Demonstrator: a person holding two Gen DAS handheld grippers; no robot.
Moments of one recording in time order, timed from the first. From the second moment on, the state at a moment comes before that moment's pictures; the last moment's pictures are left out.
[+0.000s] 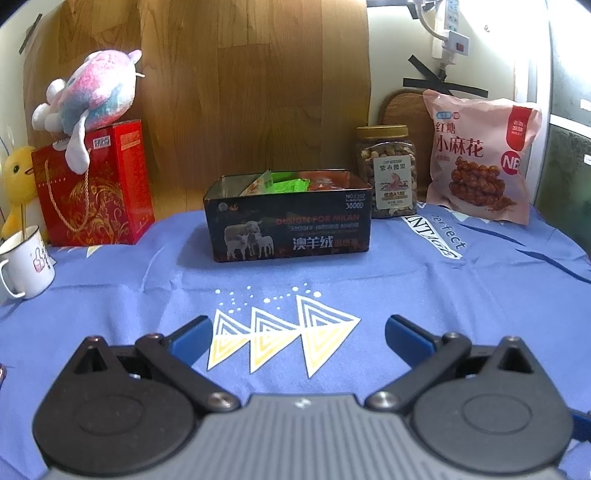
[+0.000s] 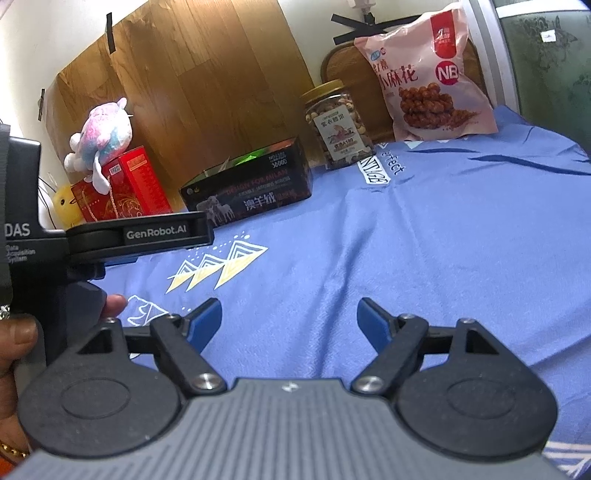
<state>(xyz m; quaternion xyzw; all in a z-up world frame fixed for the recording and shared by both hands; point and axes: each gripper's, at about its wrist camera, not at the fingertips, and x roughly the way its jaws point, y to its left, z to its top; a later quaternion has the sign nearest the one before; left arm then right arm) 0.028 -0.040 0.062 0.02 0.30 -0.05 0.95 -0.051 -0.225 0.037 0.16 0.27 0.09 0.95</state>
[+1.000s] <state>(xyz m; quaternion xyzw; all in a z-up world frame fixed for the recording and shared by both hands) 0.015 -0.047 0.066 0.05 0.27 -0.04 0.96 -0.053 -0.230 0.031 0.18 0.27 0.09 0.94</state>
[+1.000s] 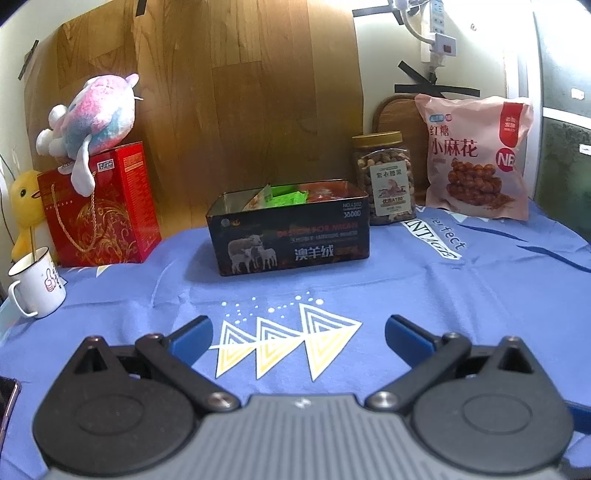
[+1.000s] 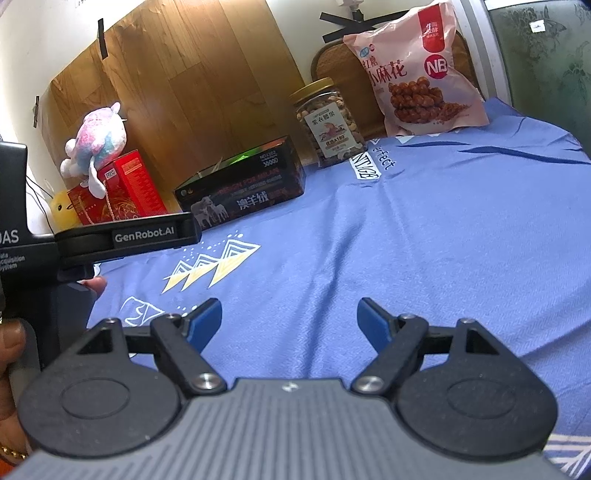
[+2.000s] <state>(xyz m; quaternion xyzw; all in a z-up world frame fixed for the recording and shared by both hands) 0.030 -0.051 0.085 0.10 0.29 0.03 0.95 -0.019 -0.258 0.059 0.22 0.22 0.14 0.94</state>
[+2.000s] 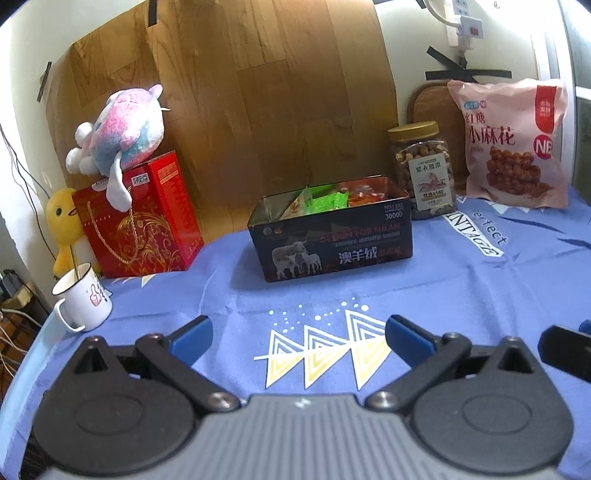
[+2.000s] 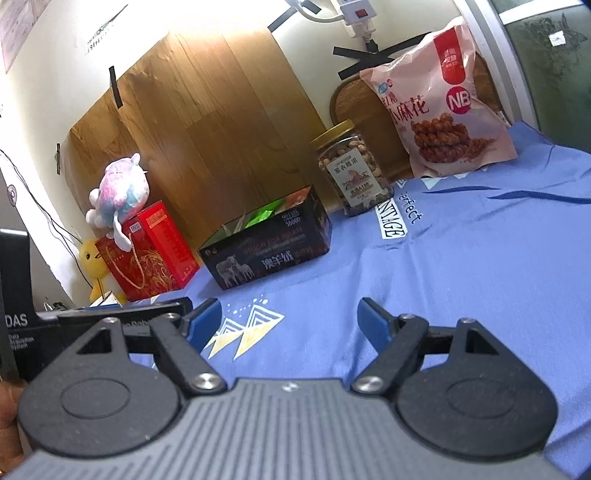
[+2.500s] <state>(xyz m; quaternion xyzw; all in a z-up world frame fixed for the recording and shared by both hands) 0.042 -0.063 0.084 0.11 0.29 0.02 0.95 -0.009 -0.264 0.056 0.23 0.23 0.14 0.93</state>
